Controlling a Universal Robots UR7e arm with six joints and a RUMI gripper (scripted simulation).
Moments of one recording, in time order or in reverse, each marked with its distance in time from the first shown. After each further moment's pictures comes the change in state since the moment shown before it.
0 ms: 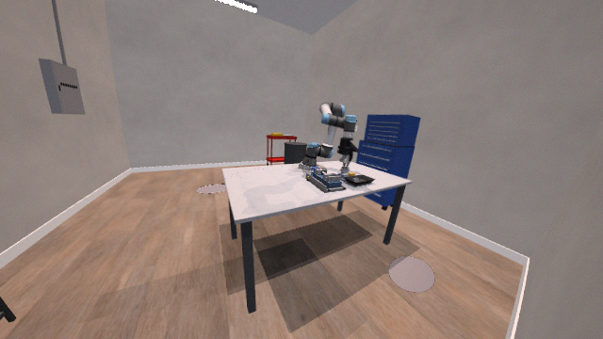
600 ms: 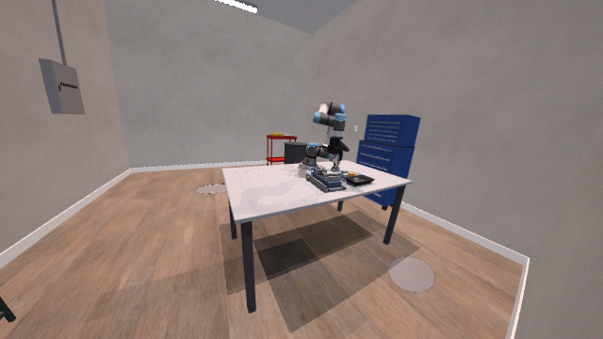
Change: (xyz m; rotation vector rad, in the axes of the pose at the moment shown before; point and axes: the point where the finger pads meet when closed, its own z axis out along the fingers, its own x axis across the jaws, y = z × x) arm -0.013 0.080 -0.002 0.003 0.003 0.029
